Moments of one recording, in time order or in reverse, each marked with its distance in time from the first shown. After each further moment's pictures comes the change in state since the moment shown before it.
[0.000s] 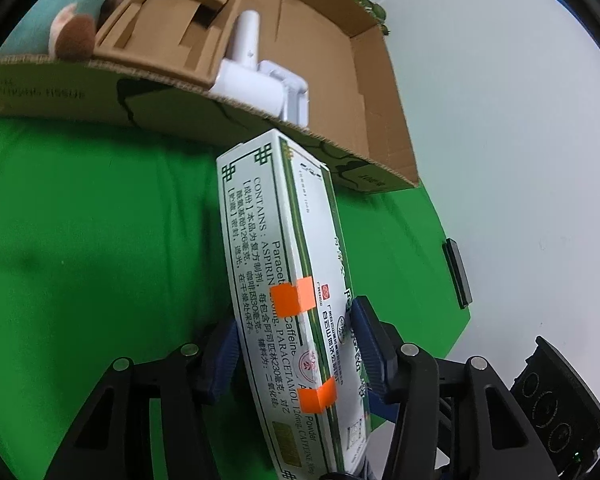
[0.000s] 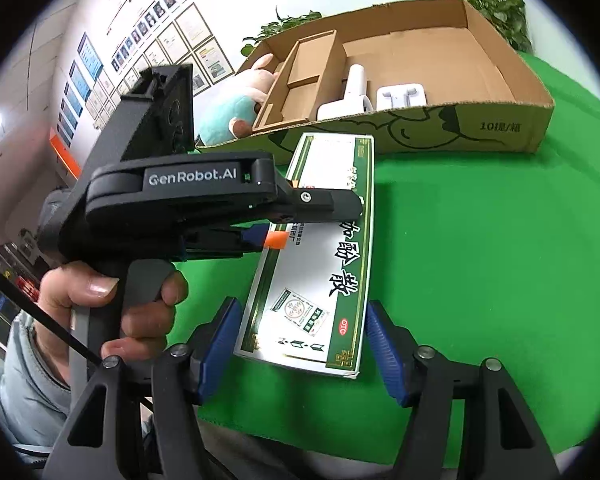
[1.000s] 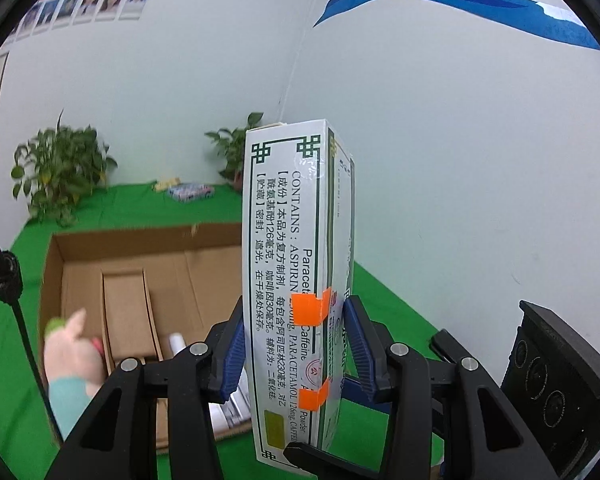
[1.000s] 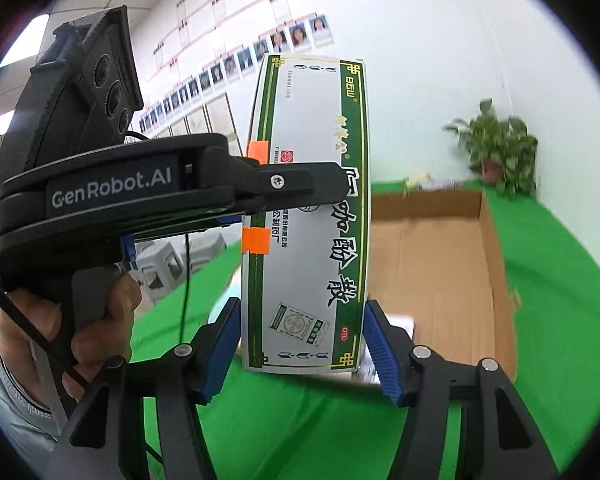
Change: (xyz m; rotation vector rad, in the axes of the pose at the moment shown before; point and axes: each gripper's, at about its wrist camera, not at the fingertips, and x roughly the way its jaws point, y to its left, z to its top) left arm -0.150 -0.208 0.142 0.506 -0.424 0.104; right arm -0.062 0.027 0.176 -0.159 -0.404 -0.023
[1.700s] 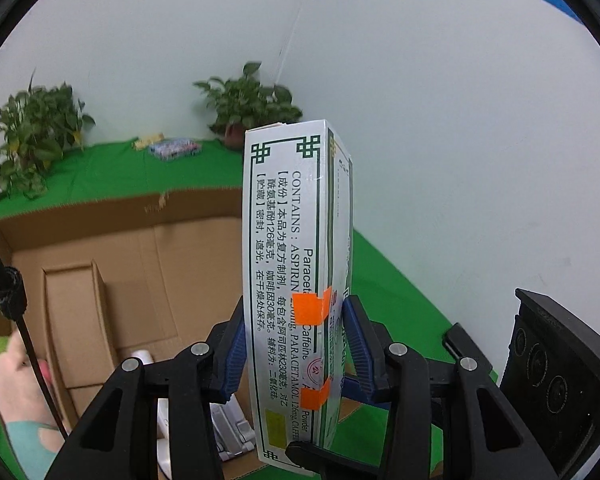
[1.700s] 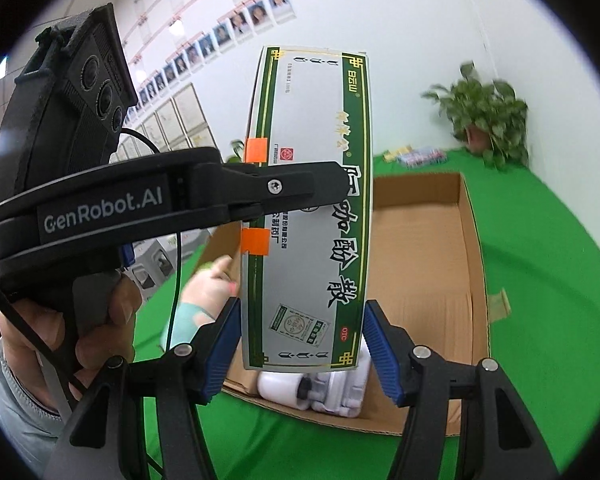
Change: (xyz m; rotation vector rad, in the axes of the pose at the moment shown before) left arm 0.156 0.031 0.021 -0.053 0.196 -0.047; right arm 0.054 -0.082 0.009 0.128 0.169 -0.019
